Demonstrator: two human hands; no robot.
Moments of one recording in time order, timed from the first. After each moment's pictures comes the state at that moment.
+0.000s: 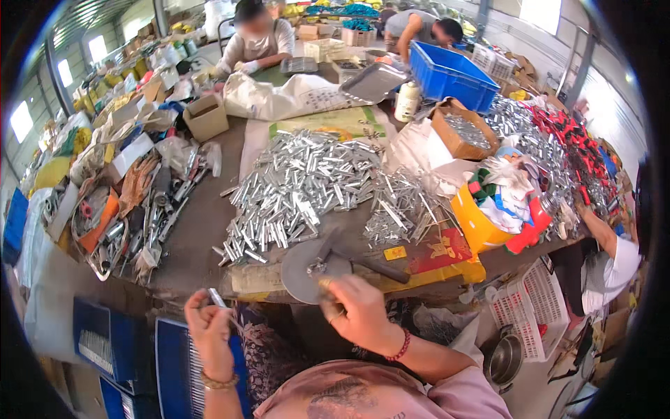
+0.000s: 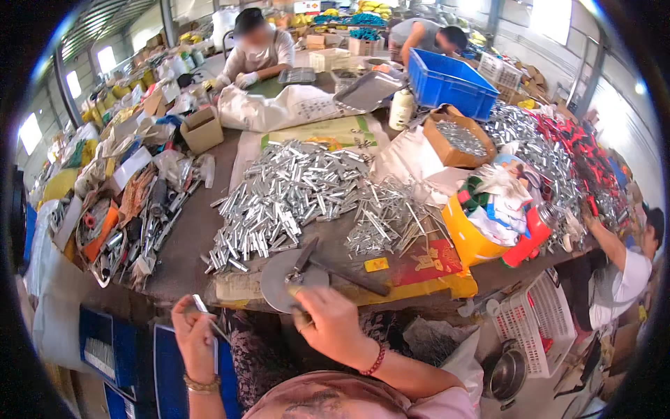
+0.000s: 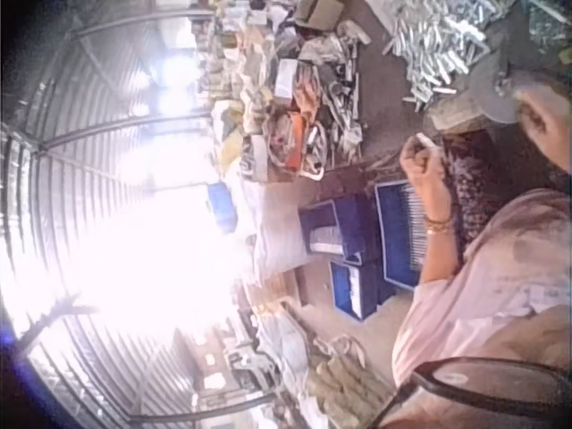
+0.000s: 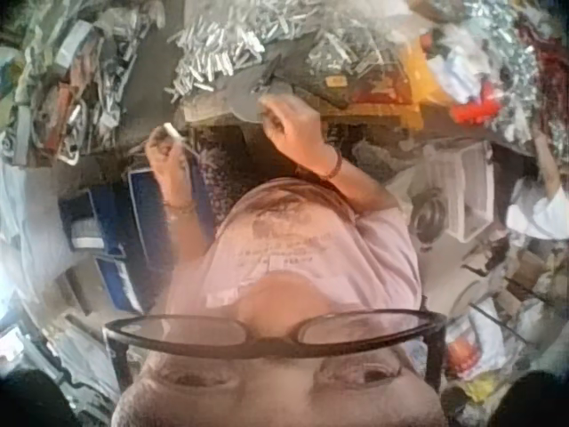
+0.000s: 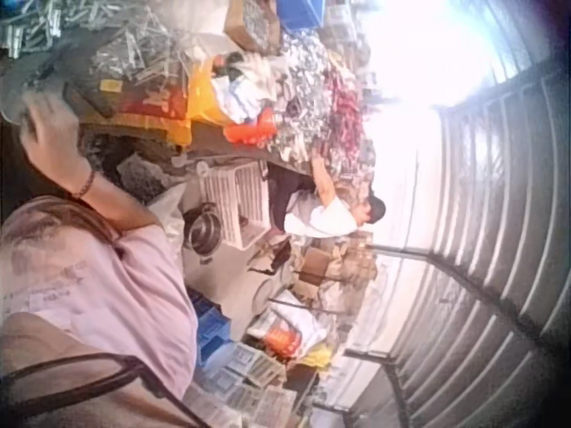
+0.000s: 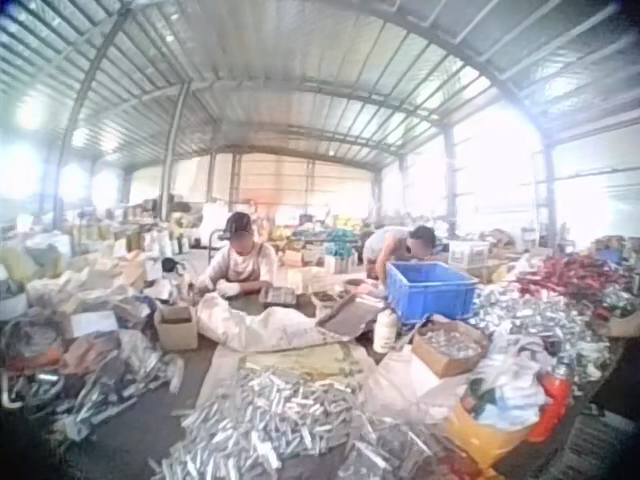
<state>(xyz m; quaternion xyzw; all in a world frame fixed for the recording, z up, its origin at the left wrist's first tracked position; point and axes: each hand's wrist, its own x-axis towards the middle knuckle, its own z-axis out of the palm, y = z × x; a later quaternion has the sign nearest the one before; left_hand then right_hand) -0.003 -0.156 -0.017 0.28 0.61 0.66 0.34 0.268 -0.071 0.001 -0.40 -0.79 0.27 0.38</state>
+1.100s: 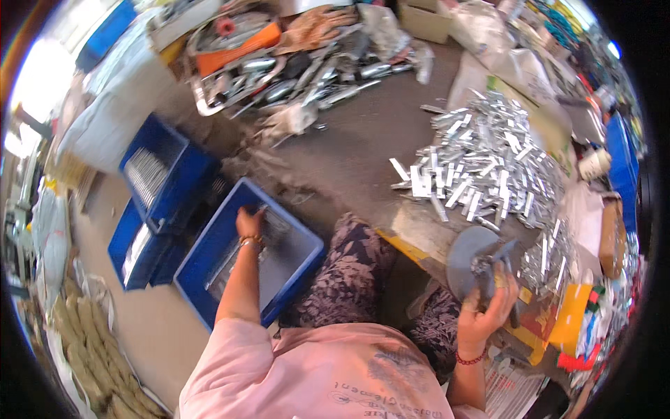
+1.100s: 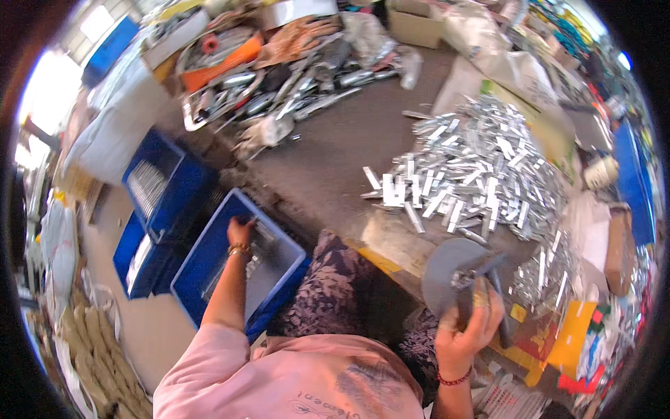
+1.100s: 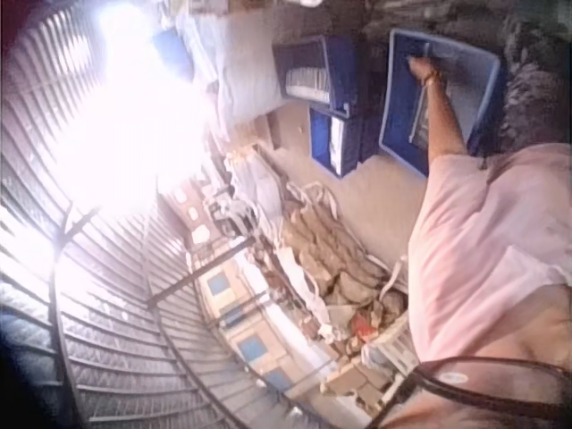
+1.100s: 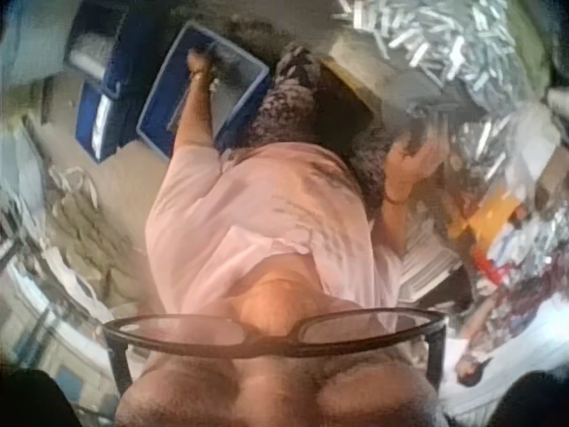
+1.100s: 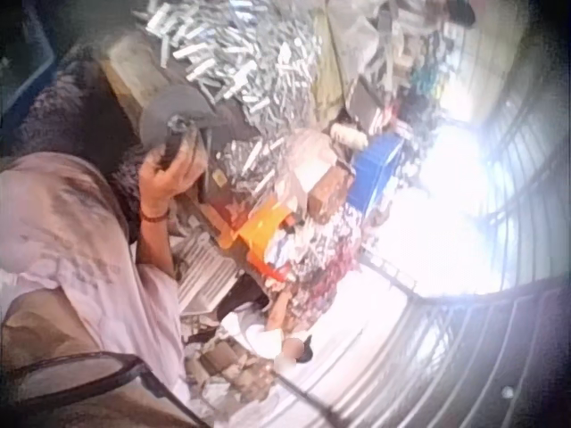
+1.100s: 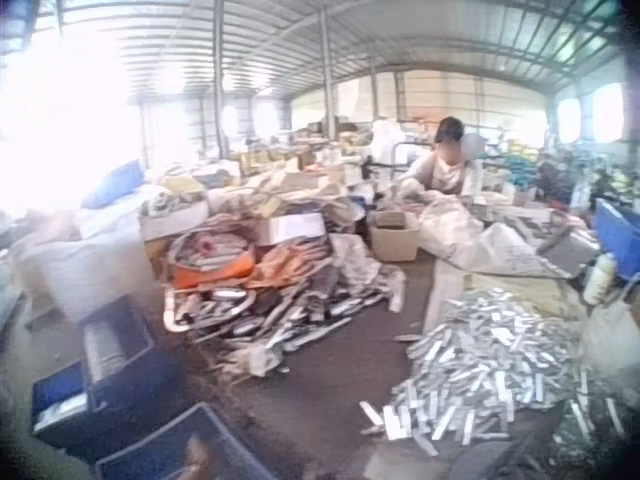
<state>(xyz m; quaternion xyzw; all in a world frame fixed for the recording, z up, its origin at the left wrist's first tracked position) -0.245 -0.220 -0.328 0.08 0.94 0.34 0.05 0.282 -0.042 -0.033 -0.42 -0.84 0.00 0.35</state>
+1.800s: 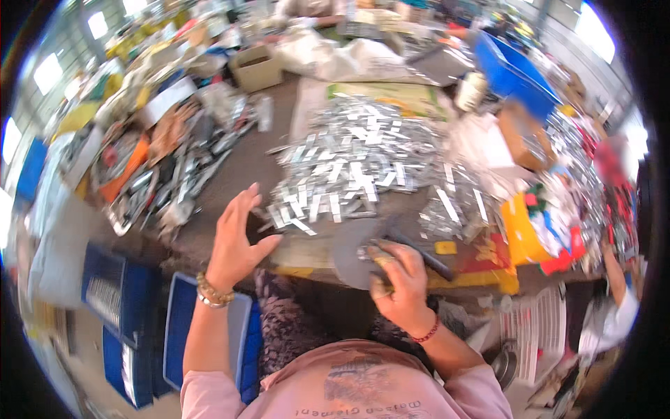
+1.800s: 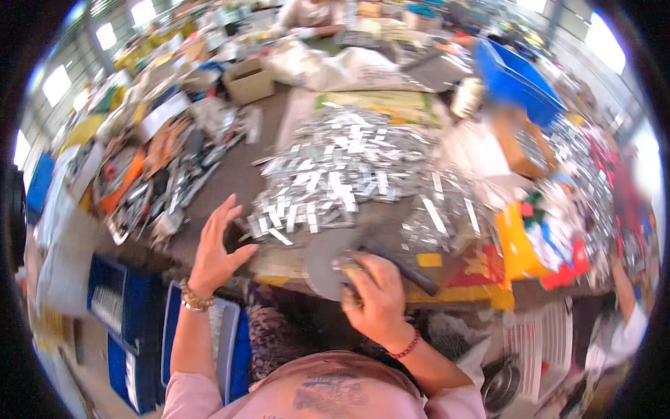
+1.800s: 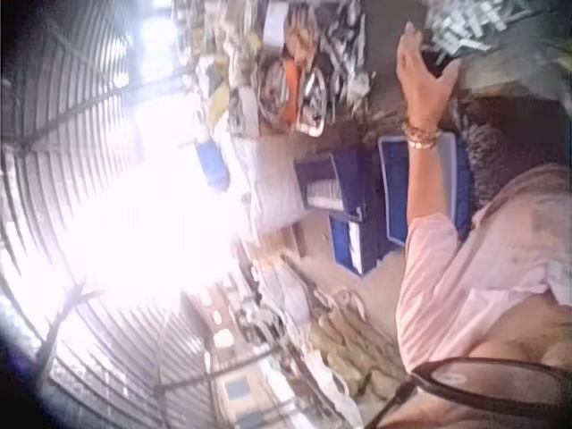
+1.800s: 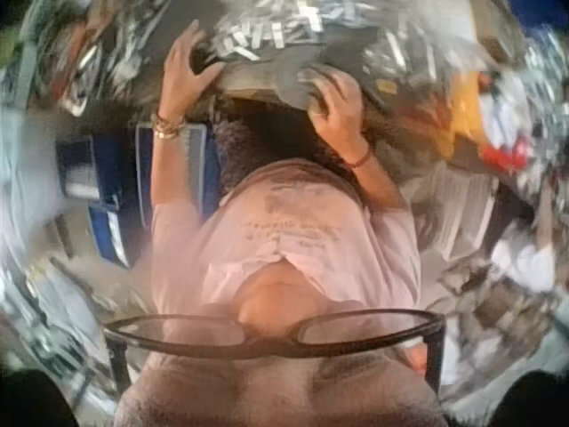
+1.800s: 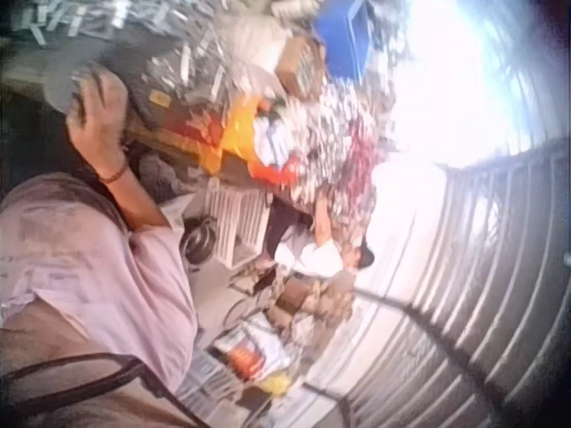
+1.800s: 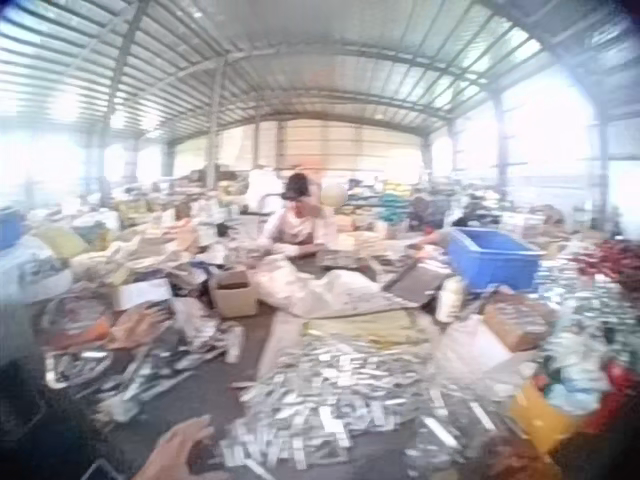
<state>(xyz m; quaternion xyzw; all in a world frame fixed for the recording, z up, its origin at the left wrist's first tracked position) -0.059 -0.047 0.011 0.68 0.61 0.40 0.13 0.276 -0.038 -0.021 -0.36 -0.83 0.09 0.41</state>
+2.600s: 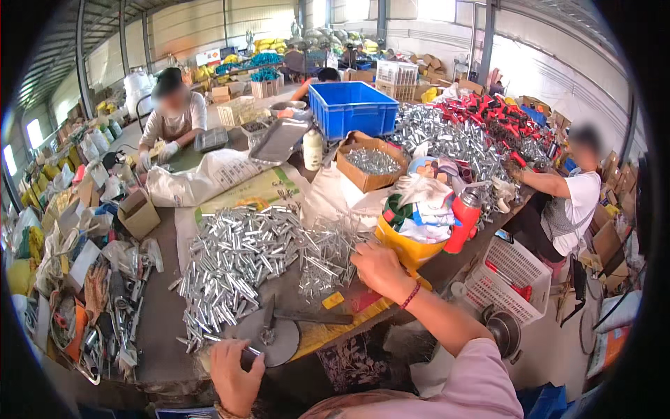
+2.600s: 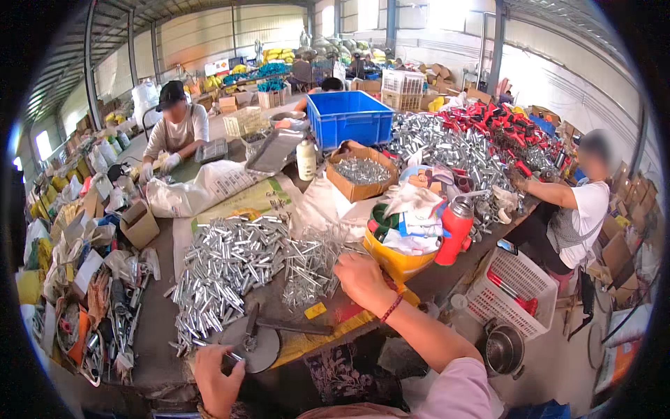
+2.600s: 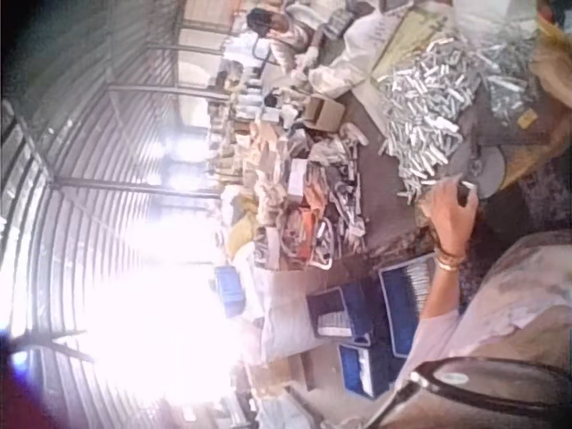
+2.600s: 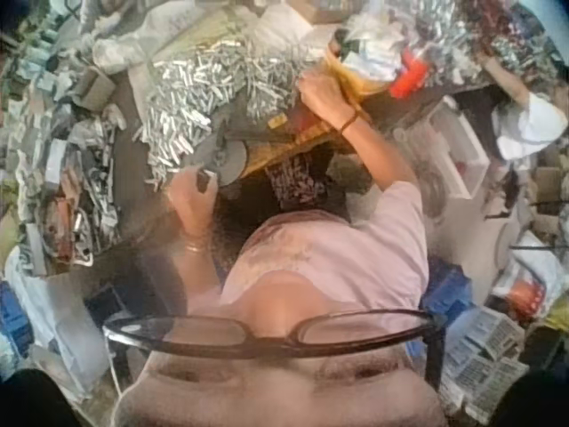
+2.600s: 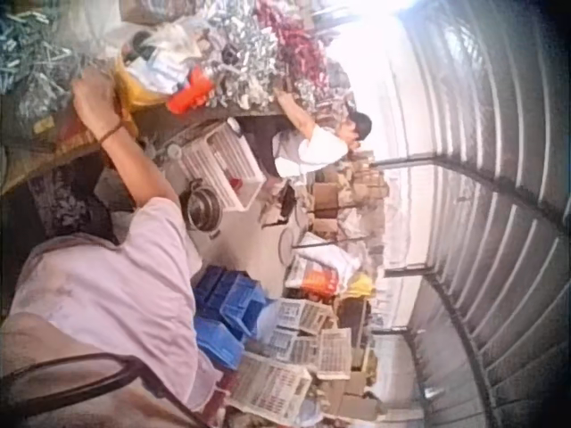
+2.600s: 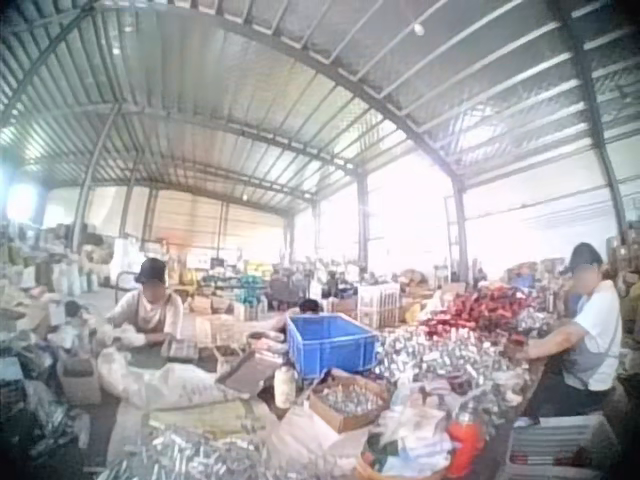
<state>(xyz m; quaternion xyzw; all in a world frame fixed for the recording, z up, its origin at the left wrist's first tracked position) 0.065 -0.071 0.025 0.76 0.54 0.37 0.01 0.452 0.057 0.000 -0.51 -0.81 -0.17 0.25</state>
